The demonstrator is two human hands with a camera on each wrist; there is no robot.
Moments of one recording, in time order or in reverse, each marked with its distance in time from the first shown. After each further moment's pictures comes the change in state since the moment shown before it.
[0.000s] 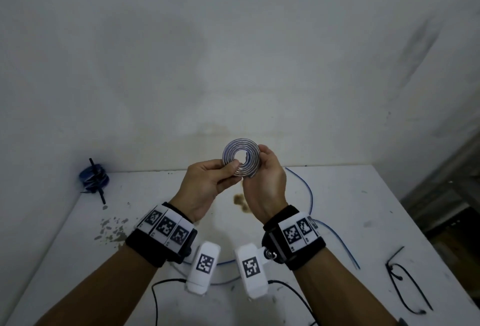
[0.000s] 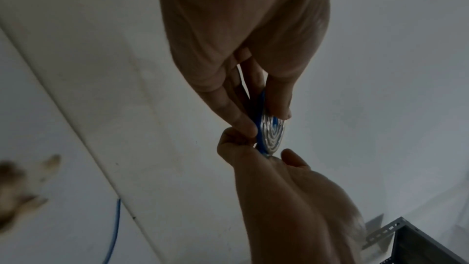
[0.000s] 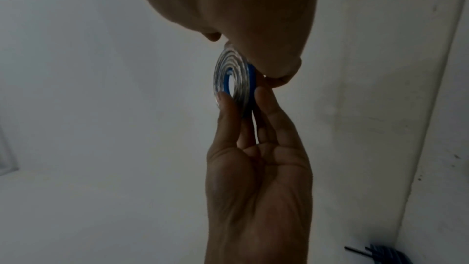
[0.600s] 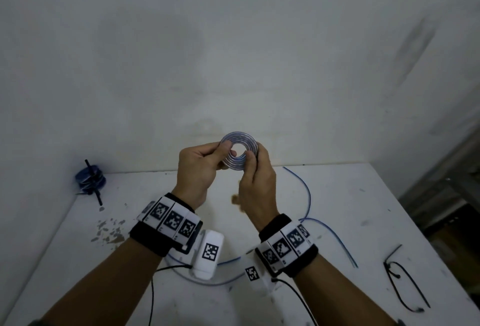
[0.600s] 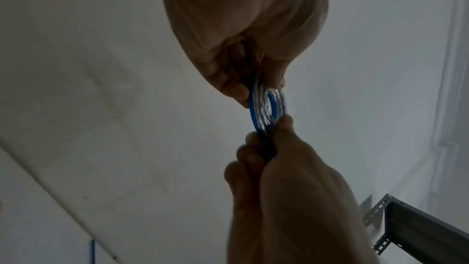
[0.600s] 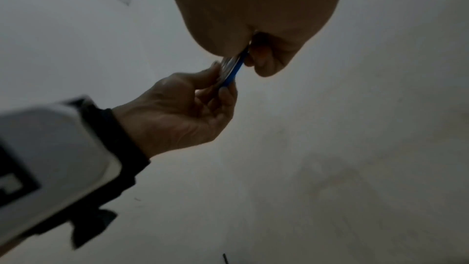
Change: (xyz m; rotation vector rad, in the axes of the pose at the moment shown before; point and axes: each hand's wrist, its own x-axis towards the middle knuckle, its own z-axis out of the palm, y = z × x) left_hand 0.013 0.014 0.017 0.245 0.178 0.293; right_hand -0.001 0.013 -0.021 -0.994 -0.174 -0.743
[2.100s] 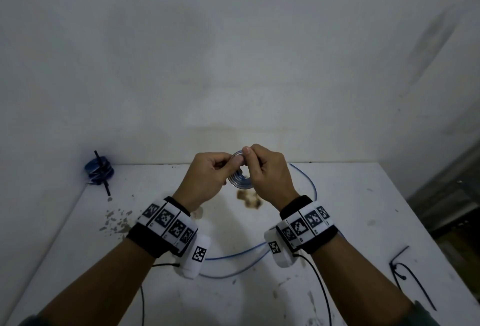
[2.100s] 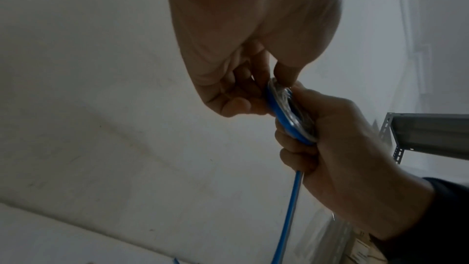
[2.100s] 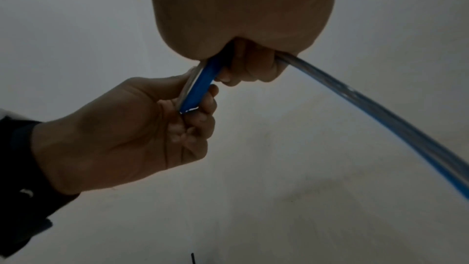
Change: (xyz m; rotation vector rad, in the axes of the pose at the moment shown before) left_hand -0.007 -0.016 -0.025 0.396 -0.252 0.136; right_hand 0.026 0.016 -0.020 -0.199 -0.292 -0.181
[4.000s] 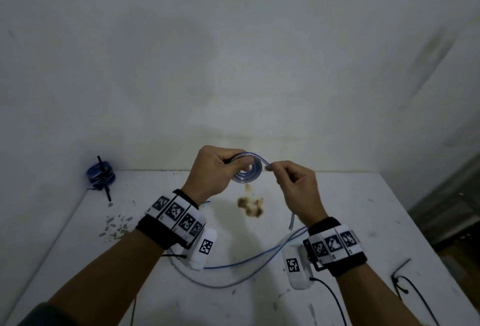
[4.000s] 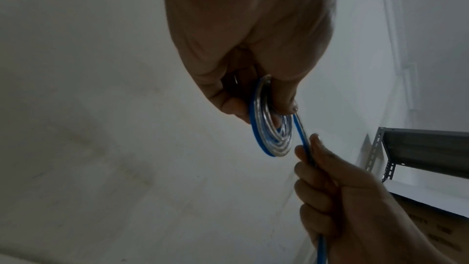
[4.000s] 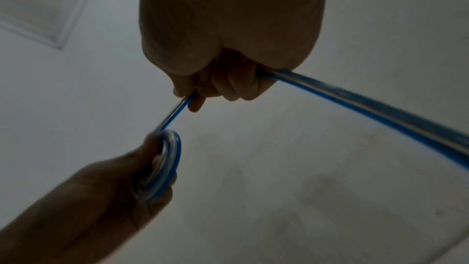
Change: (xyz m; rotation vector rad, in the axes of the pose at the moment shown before) left_hand 0.017 0.015 0.002 0.005 0.041 0.142; right_hand -0.016 0.019 -0.038 0.255 0.093 0.179
